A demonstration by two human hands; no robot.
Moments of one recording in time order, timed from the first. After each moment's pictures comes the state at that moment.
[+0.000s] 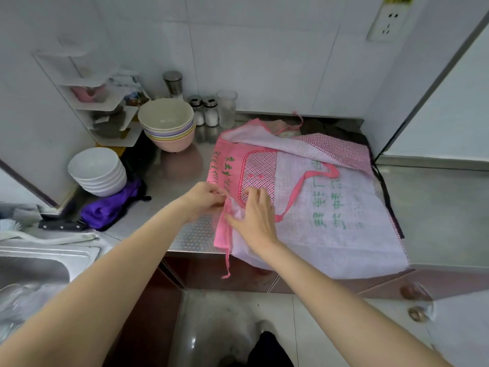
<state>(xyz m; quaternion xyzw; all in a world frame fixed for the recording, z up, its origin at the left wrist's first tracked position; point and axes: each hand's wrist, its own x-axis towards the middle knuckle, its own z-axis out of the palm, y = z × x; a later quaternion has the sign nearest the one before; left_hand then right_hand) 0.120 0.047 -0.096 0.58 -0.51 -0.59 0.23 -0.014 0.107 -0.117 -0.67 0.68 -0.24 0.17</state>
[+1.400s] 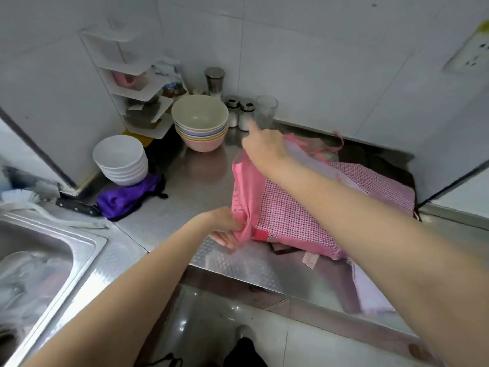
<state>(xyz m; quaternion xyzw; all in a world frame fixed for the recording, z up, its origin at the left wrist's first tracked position) 0.117 0.016 -0.124 0.66 -0.47 -0.58 0.01 0.020 -0.059 -0.015 -0.86 0.51 -0.01 -0.08</state>
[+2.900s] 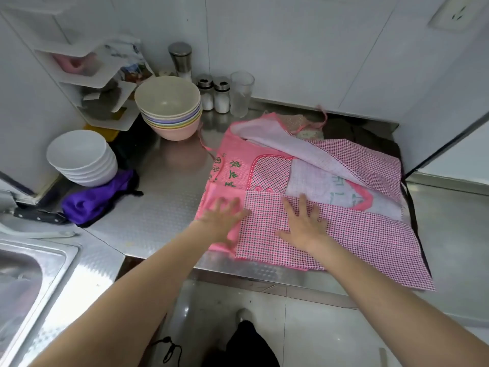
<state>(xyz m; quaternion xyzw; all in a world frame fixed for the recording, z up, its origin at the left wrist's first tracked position) 0.091 0.012 -0.176 0.50 -0.83 -0.16 -0.21 -0.121 0.023 -0.168 -0.67 0.69 0.19 0.20</state>
